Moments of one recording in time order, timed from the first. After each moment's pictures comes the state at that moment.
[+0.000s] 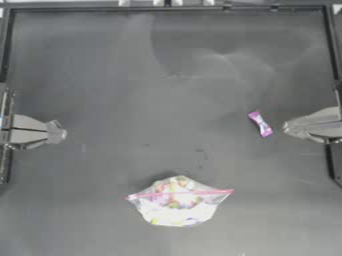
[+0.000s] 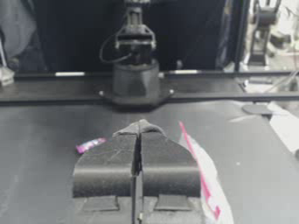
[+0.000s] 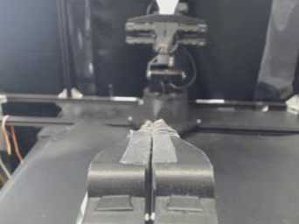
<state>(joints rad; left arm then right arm) 0.00 -0.98 1.19 0.00 -0.29 0.00 0.00 -0.96 1.17 0.00 -0.29 0.00</state>
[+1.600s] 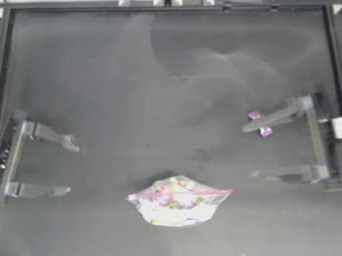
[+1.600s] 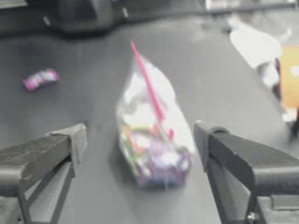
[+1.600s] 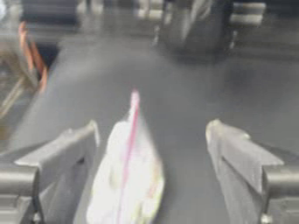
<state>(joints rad) -0.12 -0.88 1.19 -0.02 -0.11 0.04 0.08 -0.66 0.79 0.02 0.26 0.00</state>
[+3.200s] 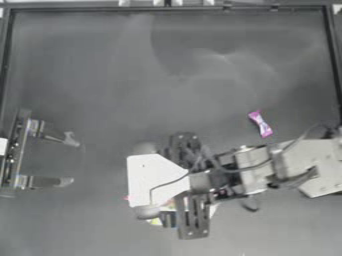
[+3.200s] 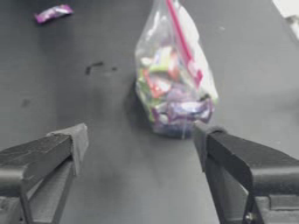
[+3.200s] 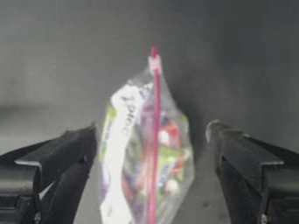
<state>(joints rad) -0.05 -0.88 1.25 -0.04 -0.07 0.04 0.20 0.12 -0.04 -0.12 0.94 0.18</state>
